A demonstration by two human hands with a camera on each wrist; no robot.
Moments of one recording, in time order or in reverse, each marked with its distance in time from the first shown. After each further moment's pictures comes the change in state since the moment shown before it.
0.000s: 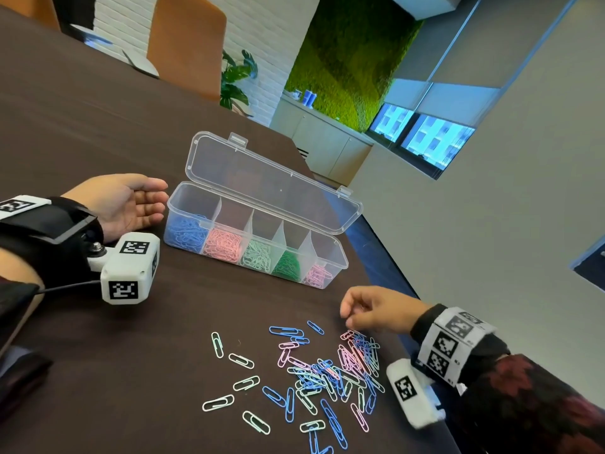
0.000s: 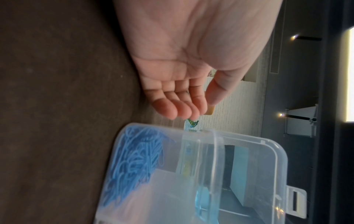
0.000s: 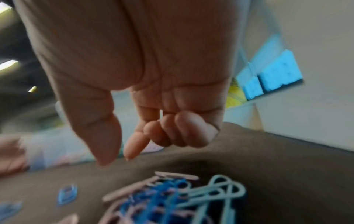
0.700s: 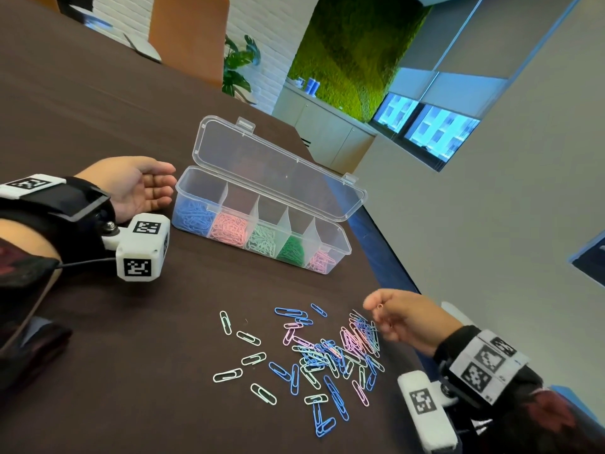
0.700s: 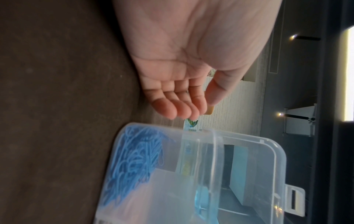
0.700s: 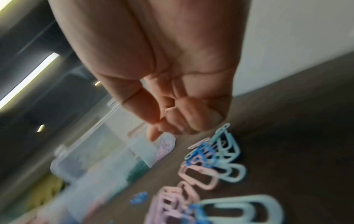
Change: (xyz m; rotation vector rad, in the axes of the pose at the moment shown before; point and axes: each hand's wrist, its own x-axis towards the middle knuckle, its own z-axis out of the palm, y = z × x) left_hand -0.005 0.002 0.001 -0.012 -0.004 0.005; right_hand -0.034 0.019 0.020 0.748 0.182 0.123
